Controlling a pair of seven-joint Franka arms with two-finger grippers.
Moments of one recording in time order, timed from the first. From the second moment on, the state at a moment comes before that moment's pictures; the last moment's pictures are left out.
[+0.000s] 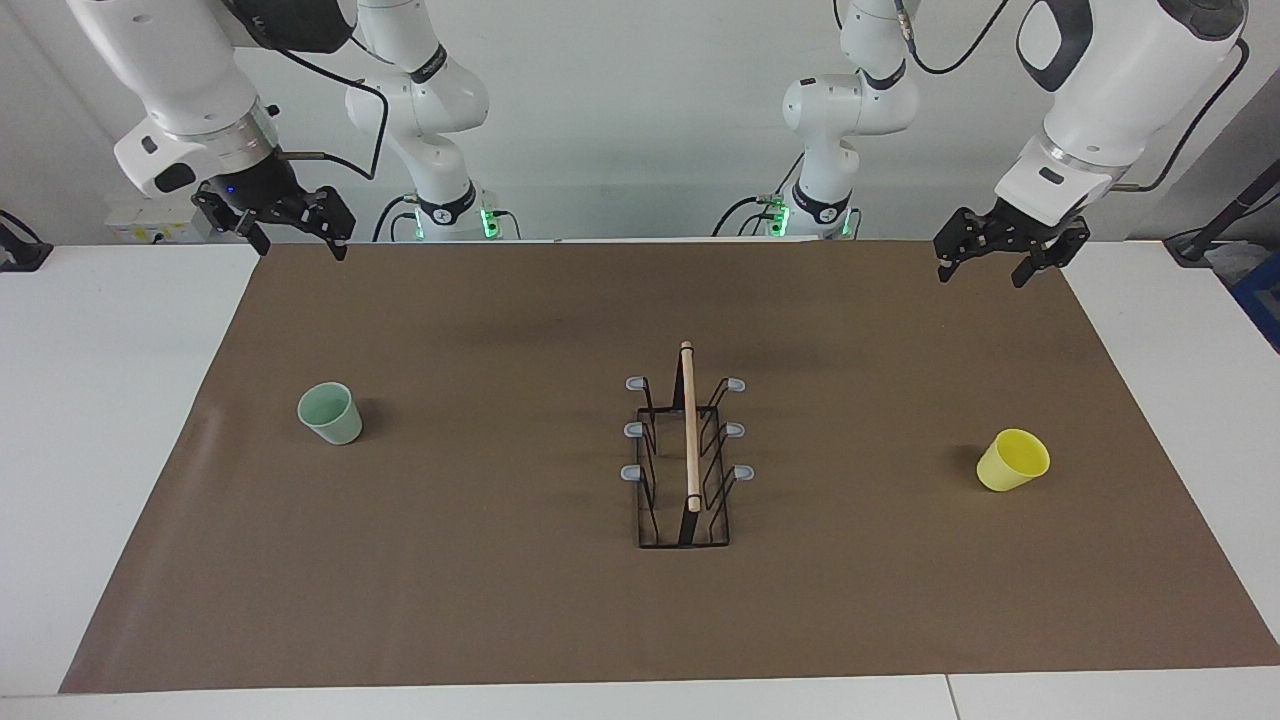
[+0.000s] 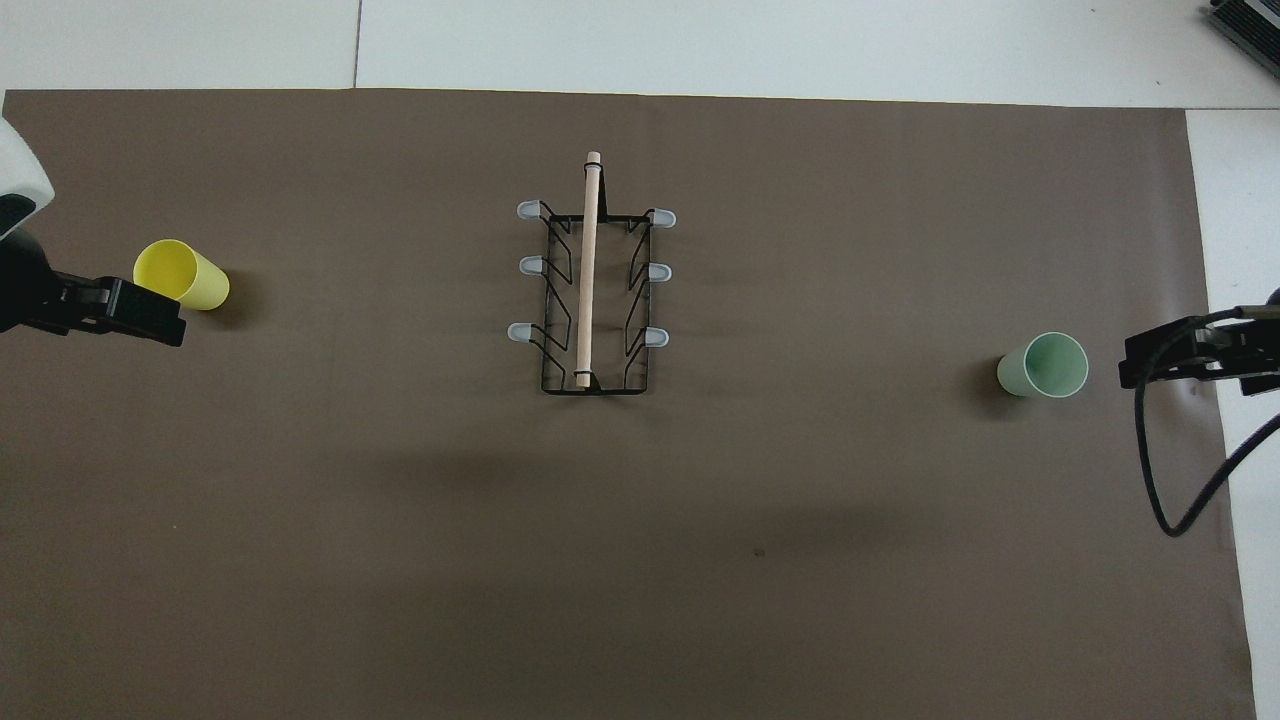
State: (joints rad) left arm -0.06 0.02 -0.01 -1.56 -0.02 1.53 0.09; right arm 0.10 -0.04 -0.12 -1.60 -0.04 1.45 0.07
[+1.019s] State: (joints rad) left arm -0.07 0.01 -0.01 -1.56 -0.02 1.52 0.09; right arm 0.10 -0.04 -0.13 -1.62 0.01 1.56 0.05
